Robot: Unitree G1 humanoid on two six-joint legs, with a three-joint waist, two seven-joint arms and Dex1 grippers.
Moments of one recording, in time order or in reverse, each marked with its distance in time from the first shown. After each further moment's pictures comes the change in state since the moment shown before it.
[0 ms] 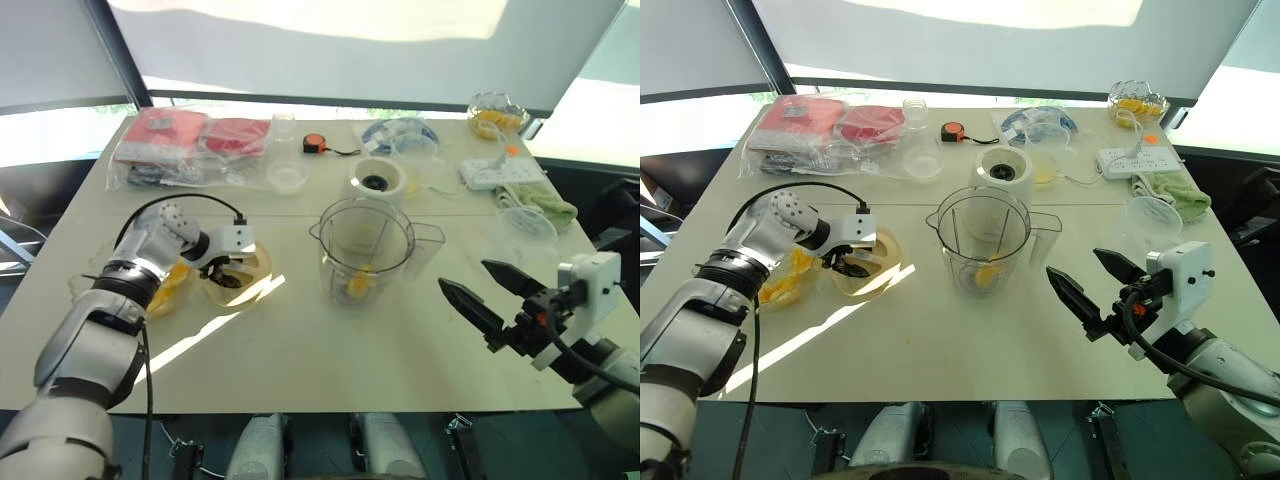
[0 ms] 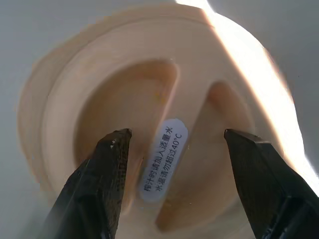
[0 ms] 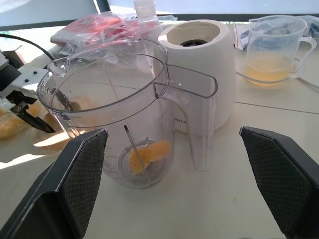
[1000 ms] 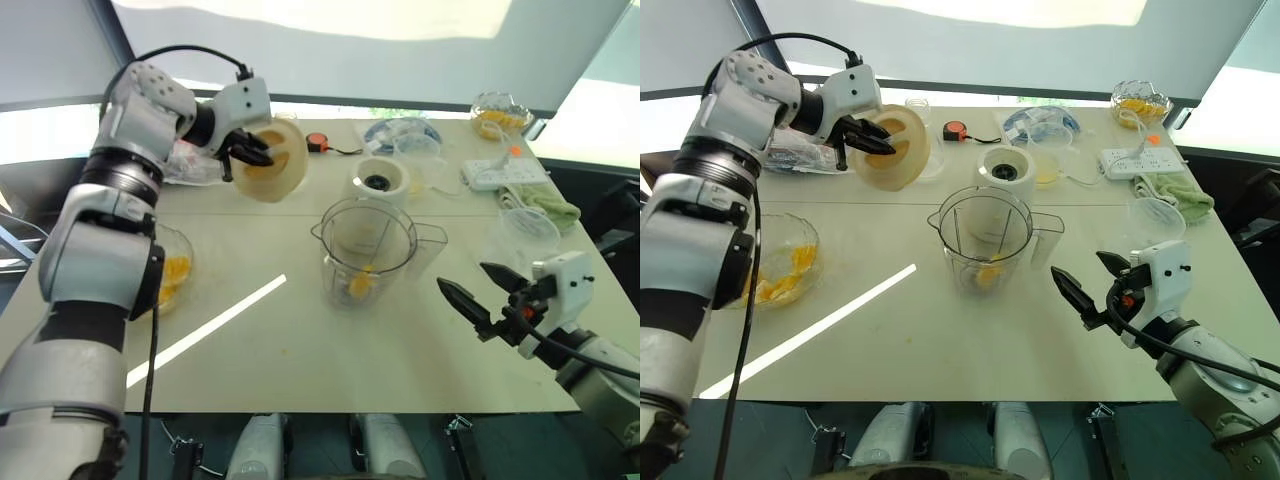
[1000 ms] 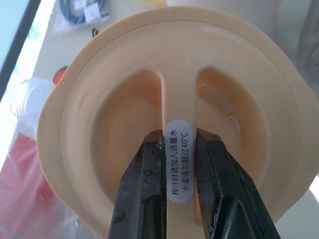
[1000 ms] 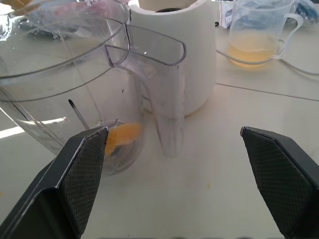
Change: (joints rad) left arm -0.599 -0.085 0.168 0.308 -0.104 0.171 -0.096; right arm -0.102 0.039 0.112 0.124 -0.232 0.058 0.028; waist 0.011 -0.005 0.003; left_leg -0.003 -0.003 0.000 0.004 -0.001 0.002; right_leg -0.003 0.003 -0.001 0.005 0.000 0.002
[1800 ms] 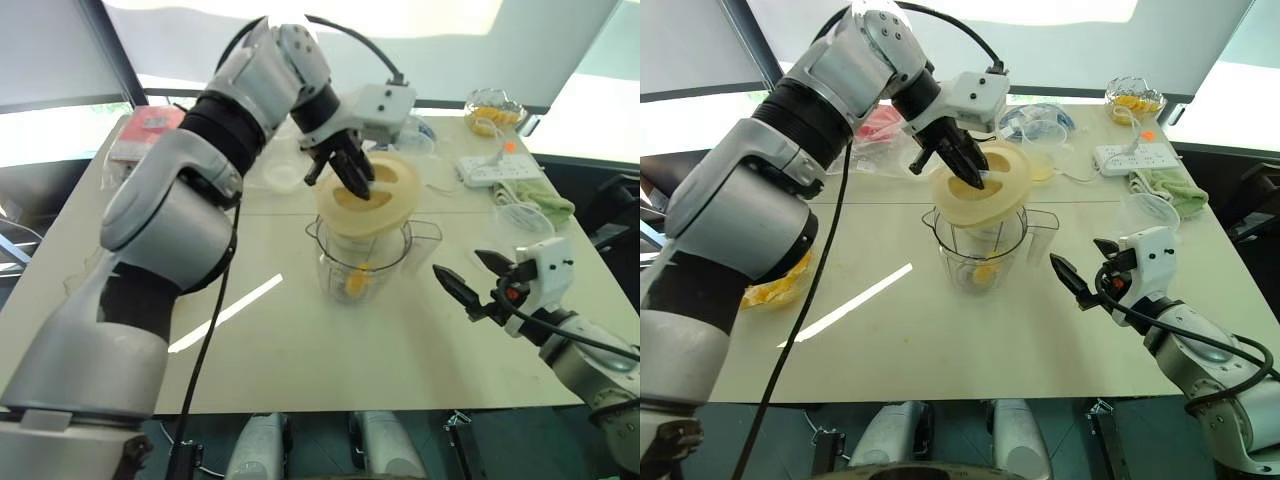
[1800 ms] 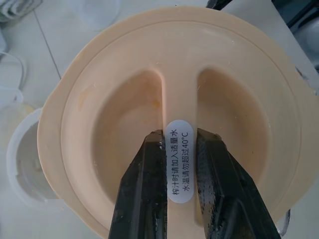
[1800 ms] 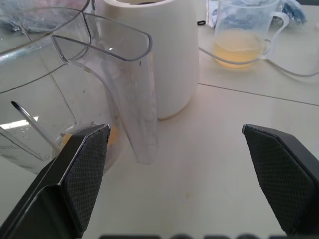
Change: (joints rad) left arm -0.208 -0.258 -0.504 -0.078 -0.434 -0.062 -0.240; right arm -0.153 0.090 0.074 0.102 -0.171 0.034 0.067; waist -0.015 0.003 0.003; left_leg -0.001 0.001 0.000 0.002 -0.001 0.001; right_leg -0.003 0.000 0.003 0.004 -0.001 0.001
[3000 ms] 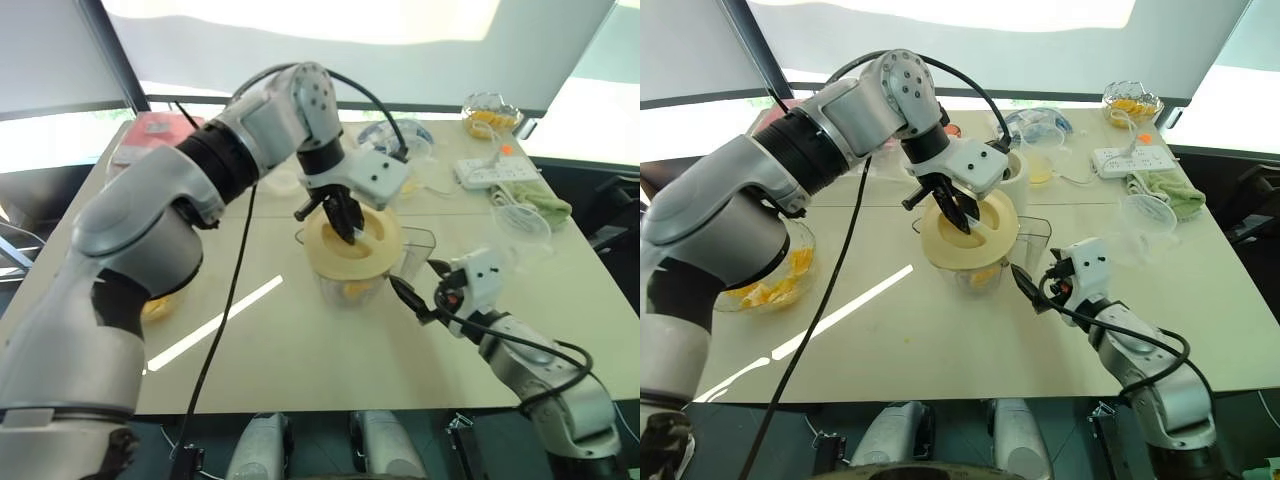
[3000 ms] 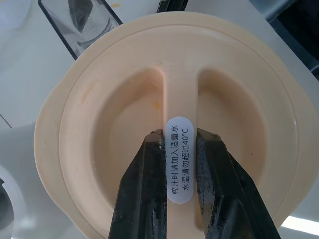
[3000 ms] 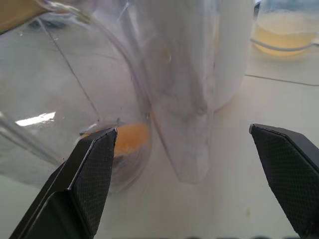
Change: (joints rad) left arm 0.069 0.098 -0.311 -0.243 -0.135 -0.081 0.030; right arm -0.157 0.209 0.289 0.186 -0.357 -0.105 -0.007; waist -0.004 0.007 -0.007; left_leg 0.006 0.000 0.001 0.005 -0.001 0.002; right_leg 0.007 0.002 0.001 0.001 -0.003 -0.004
